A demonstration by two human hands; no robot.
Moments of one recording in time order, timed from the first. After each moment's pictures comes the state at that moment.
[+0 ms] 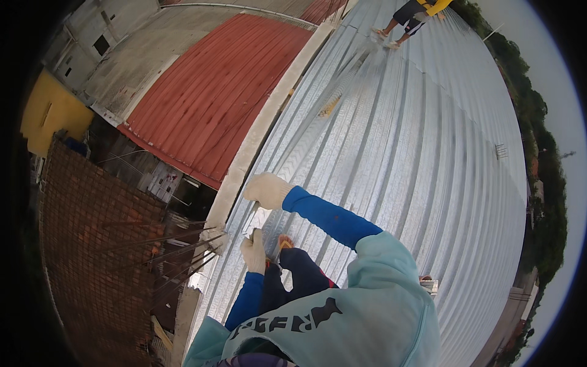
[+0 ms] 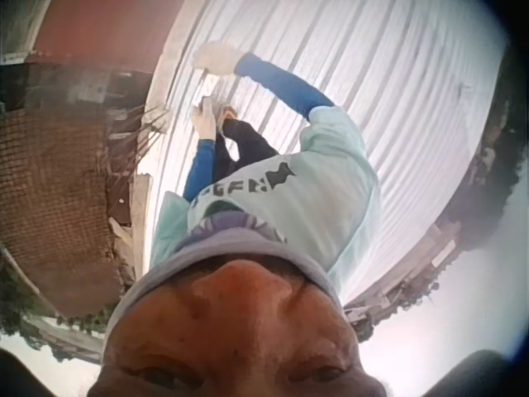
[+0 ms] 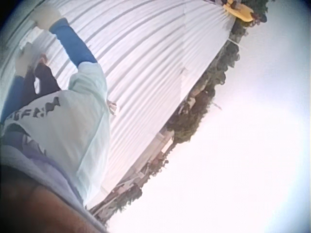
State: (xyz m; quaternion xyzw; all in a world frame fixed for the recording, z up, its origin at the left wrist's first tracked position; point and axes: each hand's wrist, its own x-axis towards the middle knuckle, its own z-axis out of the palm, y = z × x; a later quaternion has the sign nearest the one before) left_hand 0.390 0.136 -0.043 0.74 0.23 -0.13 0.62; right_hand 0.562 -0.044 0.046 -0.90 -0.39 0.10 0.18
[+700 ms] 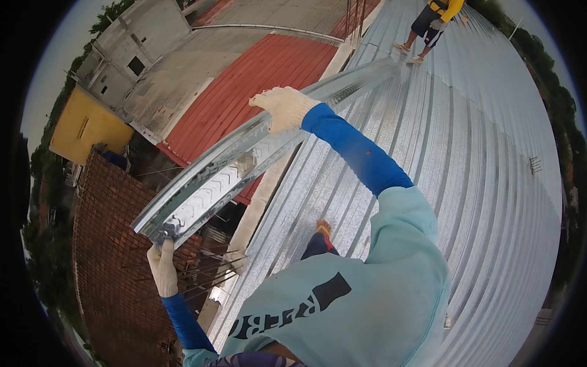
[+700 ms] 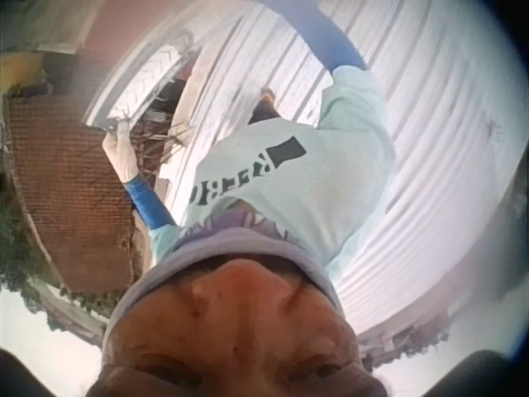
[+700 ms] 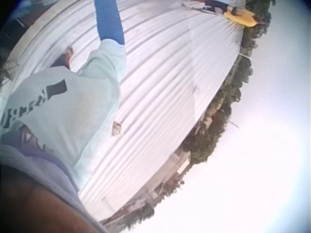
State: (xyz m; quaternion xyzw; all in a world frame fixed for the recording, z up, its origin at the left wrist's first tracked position) left_hand 0.521 0.164 0.300 0.84 0.10 0.08 0.53; right_hand 0.778 -0.266 0.299 -0.95 -0.31 0.00 0.10
